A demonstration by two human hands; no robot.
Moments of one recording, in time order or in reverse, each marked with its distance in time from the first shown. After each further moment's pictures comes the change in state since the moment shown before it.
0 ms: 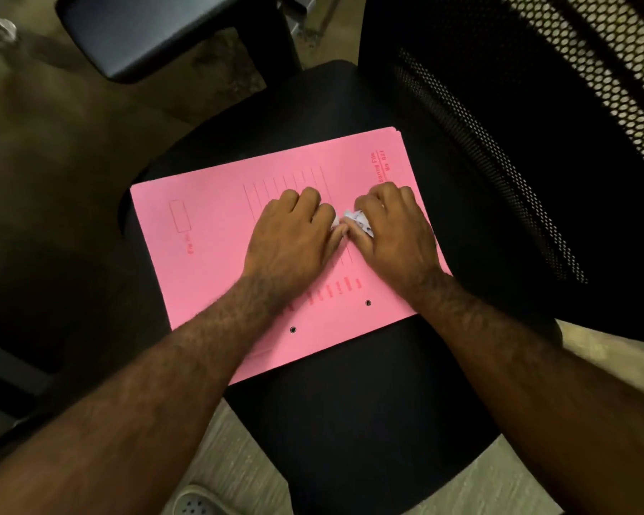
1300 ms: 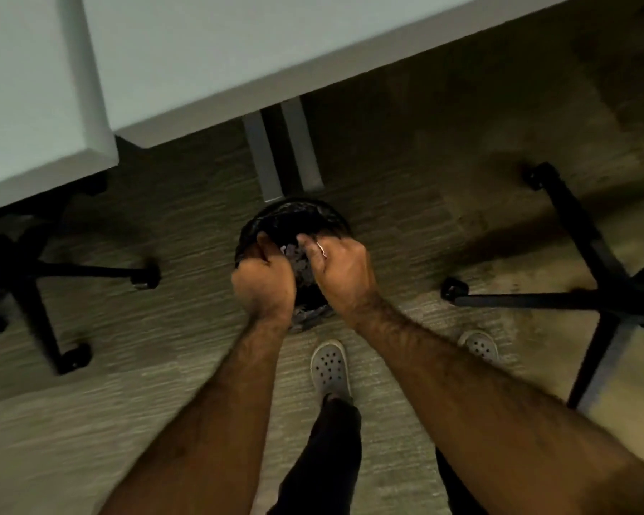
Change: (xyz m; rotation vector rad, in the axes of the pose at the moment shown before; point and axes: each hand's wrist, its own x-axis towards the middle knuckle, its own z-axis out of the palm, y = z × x) left_hand -0.564 -0.174 -0.050 -0.121 0.619 -1.970; right_hand -0.211 -0.544 0.200 0.634 -0.469 -0.415
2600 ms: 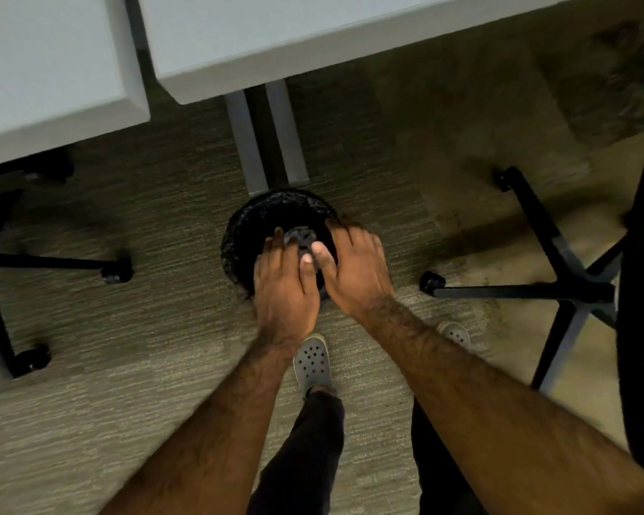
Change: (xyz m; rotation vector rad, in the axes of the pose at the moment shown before) left_hand -0.034 -0.034 -0.029 0.092 -0.492 0.525; right_hand -0.032 0.006 -0.004 -0.335 -0.175 0.078
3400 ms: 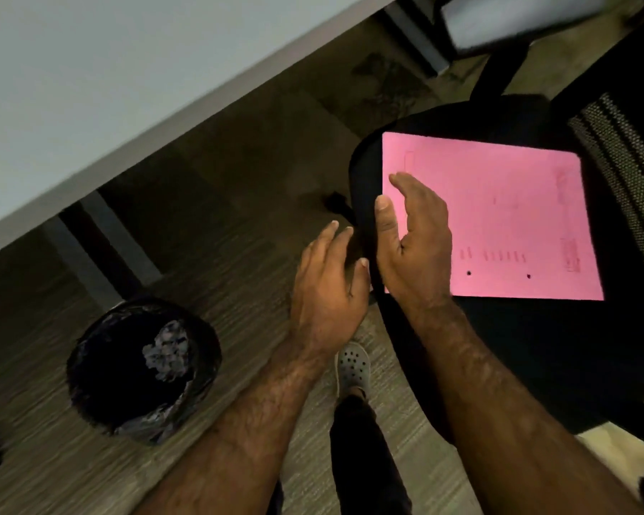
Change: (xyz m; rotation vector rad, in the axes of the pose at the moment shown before) left_hand -0.021 0.335 0.082 -0.249 -0.289 0.540; right_hand -0.076 0.205 -0.275 0.155 0.868 0.281
